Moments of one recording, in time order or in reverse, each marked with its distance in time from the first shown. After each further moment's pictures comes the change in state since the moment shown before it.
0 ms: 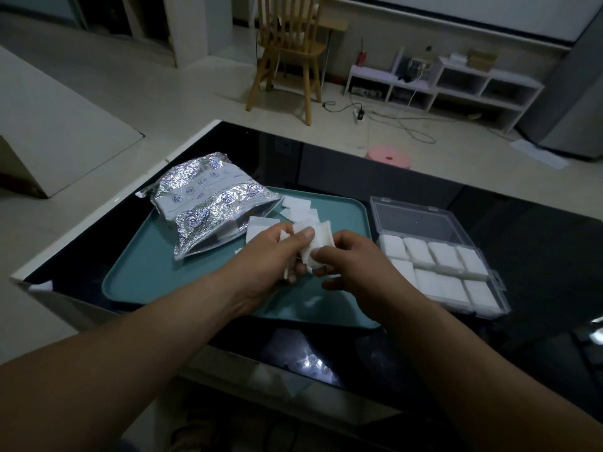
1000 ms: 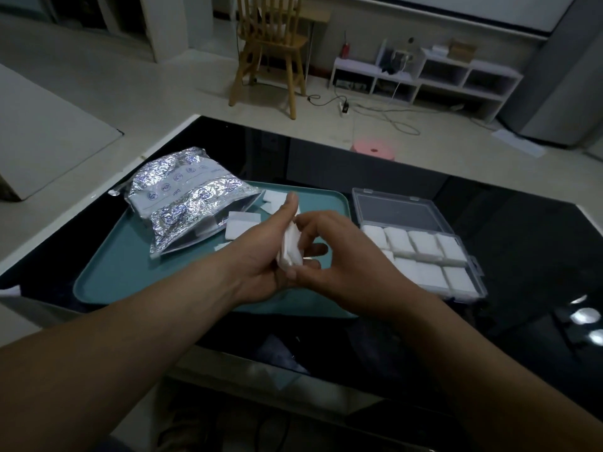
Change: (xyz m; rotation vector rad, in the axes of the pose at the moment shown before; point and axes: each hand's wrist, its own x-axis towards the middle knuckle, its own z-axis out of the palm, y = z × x) left_hand 0.002 0.019 0.026 -0.286 -0.200 -0.336; right_hand -0.023 -0.003 -0.027 -0.722 -0.023 -0.670
